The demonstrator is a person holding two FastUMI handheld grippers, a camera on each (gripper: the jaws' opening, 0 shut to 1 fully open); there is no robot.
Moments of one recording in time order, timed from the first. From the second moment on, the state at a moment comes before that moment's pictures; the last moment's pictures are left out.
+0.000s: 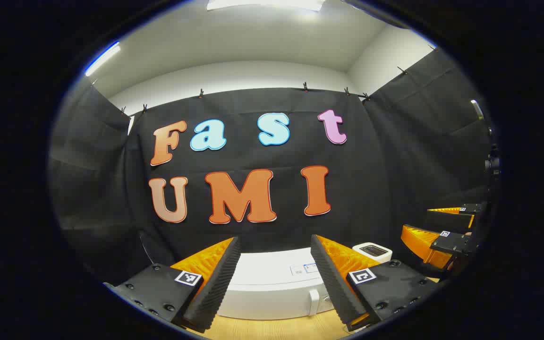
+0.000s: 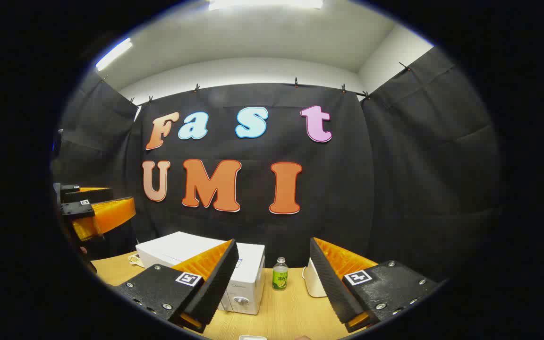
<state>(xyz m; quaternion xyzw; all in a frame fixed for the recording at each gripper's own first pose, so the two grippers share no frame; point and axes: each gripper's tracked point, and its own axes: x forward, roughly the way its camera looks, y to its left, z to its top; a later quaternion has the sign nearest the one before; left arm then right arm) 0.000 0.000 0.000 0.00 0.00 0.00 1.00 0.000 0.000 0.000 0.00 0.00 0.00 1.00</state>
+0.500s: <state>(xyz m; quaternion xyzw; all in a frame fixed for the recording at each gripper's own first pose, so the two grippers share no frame) 0.001 -0.010 0.006 0.00 0.00 0.00 1.00 -0.009 -0.014 0.000 0.00 0.00 -0.01 1.00</state>
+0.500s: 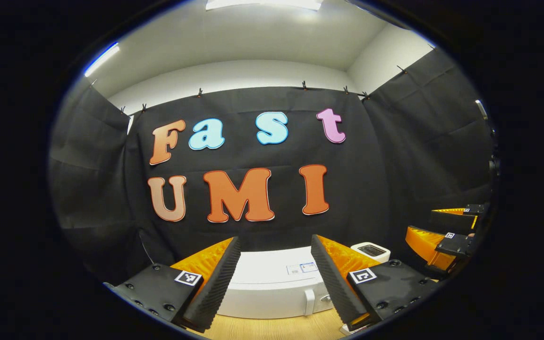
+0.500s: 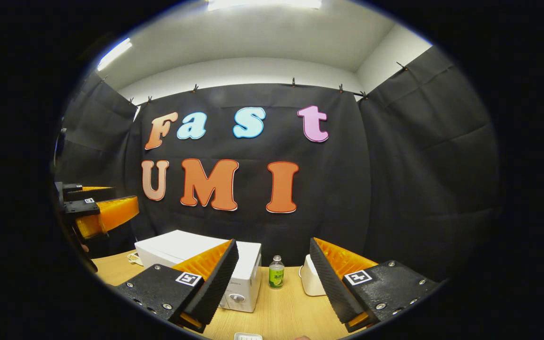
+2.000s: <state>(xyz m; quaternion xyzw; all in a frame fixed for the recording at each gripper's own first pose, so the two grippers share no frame) 0.040 -0.082 -0.178 -0.02 0.15 -0.03 0.99 -0.048 -0.086 -0.063 -0.02 0.08 -0.08 0.99</state>
